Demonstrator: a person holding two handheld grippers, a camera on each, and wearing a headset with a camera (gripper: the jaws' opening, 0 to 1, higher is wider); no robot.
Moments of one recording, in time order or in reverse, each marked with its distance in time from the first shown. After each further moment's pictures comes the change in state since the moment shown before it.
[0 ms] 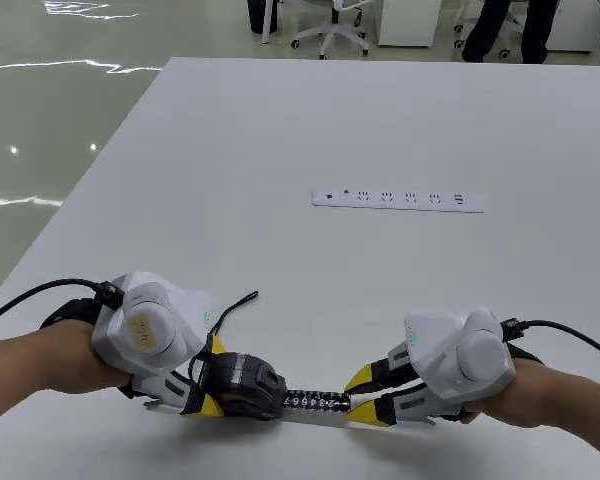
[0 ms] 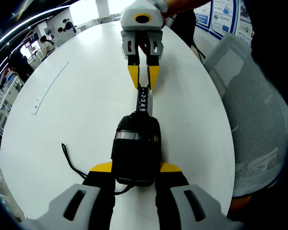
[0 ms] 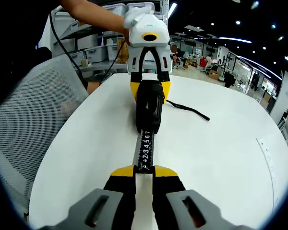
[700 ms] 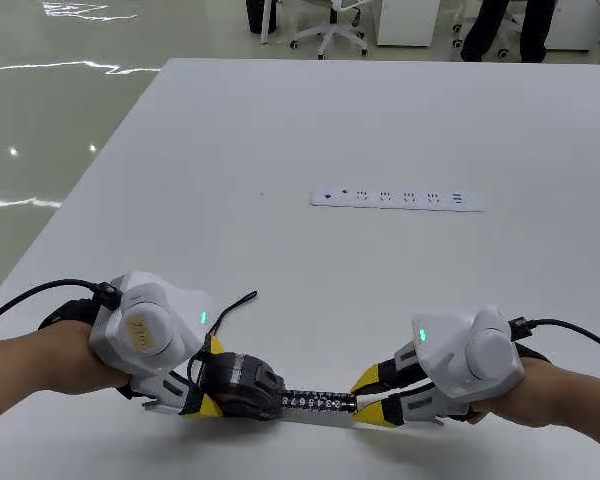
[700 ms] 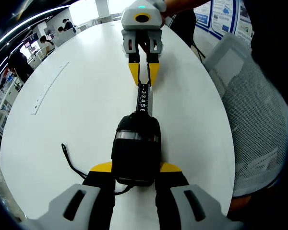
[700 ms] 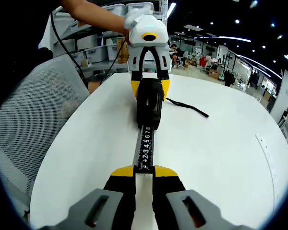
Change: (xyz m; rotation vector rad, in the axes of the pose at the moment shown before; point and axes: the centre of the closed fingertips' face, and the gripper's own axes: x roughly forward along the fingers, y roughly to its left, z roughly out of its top) left arm 0.000 0.000 0.000 0.003 0.002 -0.001; right arm -0.007 0.002 -0.006 0.005 0.004 0.003
